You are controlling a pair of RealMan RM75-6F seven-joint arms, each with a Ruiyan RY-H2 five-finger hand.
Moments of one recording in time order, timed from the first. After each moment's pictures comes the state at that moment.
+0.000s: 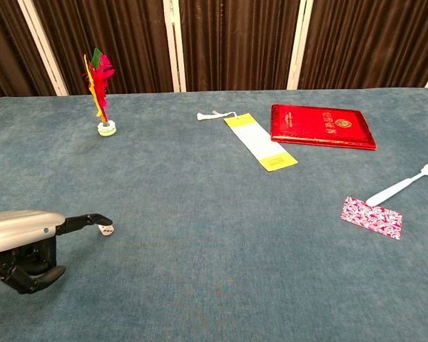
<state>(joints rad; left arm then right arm) -0.53 -1.38 0.05 -1.74 1.12 0.83 0.37 0.07 -1.01 0.08 -1.79 -1.58 1.54 -0.09</state>
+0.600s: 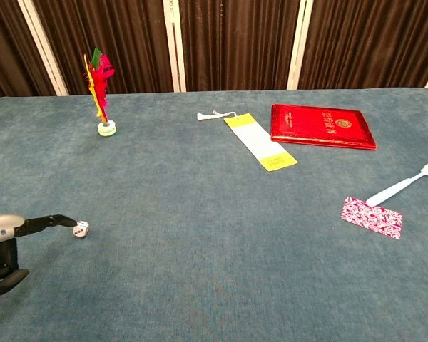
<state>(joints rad) -0.47 -1.31 0.09 -1.75 1.17 0.89 0.25 0.07 -1.00 0.07 -1.79 -1.60 1.56 -0.08</state>
